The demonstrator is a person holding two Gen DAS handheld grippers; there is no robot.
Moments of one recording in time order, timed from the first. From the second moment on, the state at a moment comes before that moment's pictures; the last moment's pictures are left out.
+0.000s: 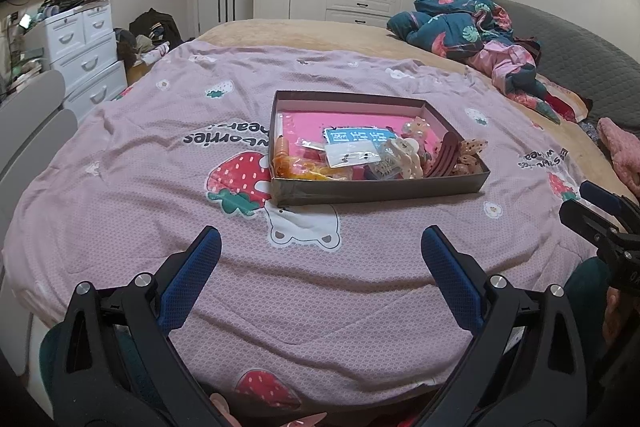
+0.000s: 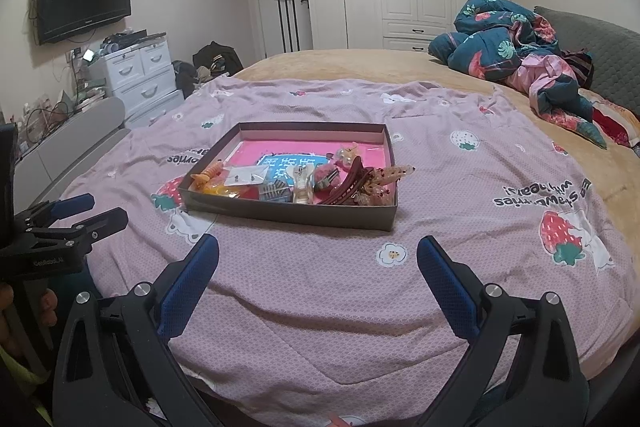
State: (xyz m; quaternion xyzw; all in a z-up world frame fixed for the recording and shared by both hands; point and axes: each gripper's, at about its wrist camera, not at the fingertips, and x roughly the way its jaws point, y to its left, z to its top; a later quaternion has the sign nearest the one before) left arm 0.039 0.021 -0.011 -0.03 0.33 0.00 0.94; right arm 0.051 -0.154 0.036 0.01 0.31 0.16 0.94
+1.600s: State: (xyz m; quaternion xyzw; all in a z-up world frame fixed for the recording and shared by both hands) left arm 0.097 0.089 -0.028 -0.06 0.38 0.12 0.92; right arm 0.115 -0.212 0.013 0.07 0.34 0.08 0.93
